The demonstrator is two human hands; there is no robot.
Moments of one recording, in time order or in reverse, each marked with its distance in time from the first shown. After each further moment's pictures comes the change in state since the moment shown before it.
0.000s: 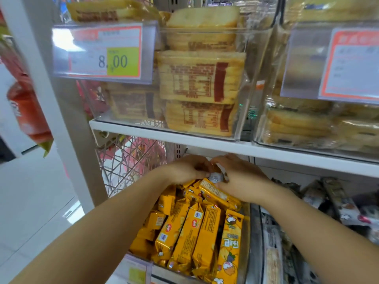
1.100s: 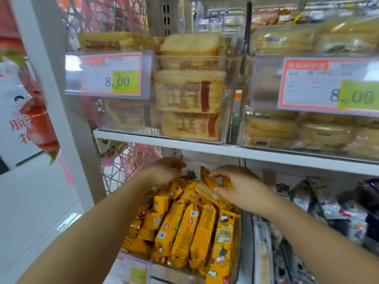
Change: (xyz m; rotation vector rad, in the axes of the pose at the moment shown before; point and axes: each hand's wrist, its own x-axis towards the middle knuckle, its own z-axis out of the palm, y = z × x) left_hand -0.023 -0.023 -0.019 0.003 0.150 -0.192; right_hand -0.035 -0.003 -0.010 0.164 0.050 -0.024
